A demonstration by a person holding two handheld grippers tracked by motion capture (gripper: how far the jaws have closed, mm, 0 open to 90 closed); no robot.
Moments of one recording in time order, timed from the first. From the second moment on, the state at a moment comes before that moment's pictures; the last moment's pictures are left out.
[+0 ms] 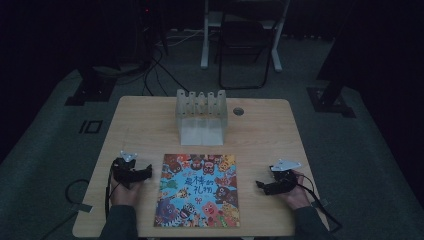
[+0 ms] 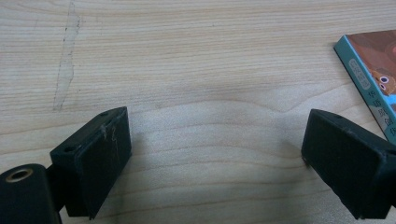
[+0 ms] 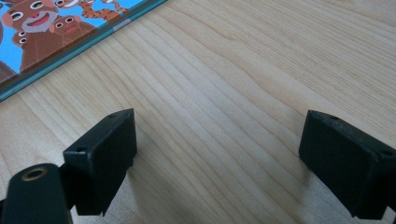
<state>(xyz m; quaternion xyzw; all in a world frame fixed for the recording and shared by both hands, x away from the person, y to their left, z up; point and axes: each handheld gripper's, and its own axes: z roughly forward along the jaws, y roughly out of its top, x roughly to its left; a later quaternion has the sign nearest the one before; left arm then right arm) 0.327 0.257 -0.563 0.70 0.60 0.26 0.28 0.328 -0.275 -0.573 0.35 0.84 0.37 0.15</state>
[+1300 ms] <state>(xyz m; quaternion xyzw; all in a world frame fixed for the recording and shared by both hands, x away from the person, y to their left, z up) 0.327 0.257 -0.563 0.70 0.60 0.26 0.28 0.317 -0.248 -0.523 0.32 0.83 0.40 0.21</state>
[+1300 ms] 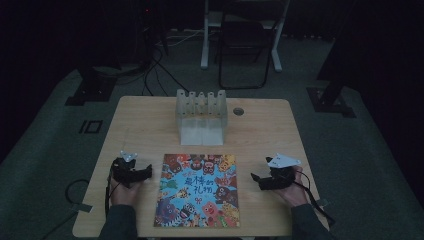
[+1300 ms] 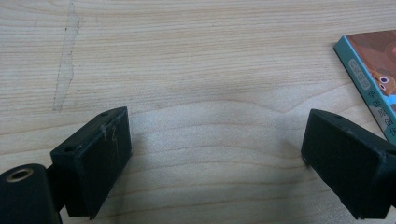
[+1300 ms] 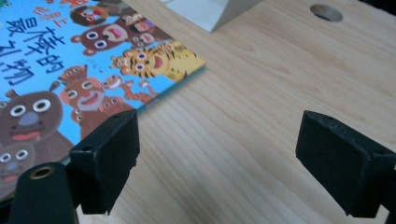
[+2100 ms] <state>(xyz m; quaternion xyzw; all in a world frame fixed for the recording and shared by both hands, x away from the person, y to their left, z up) 0.327 0.256 -0.562 0.70 0.60 0.26 0.28 0.332 -0.209 -0.501 0.28 0.84 0.39 0.23</state>
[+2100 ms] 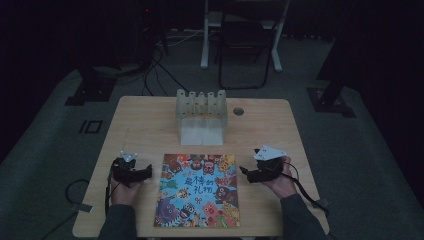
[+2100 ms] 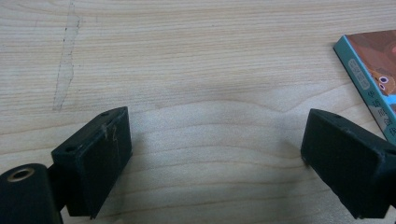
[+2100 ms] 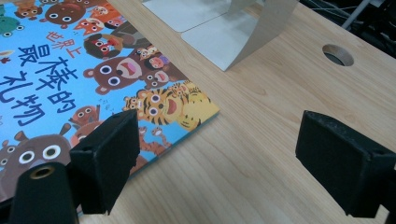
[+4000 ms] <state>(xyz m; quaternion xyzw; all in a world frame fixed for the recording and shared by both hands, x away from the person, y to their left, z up) 0.299 0.236 -0.556 0.74 0.54 0.25 0.32 0.391 -0.170 -0.542 0.30 0.85 0.41 0.13</state>
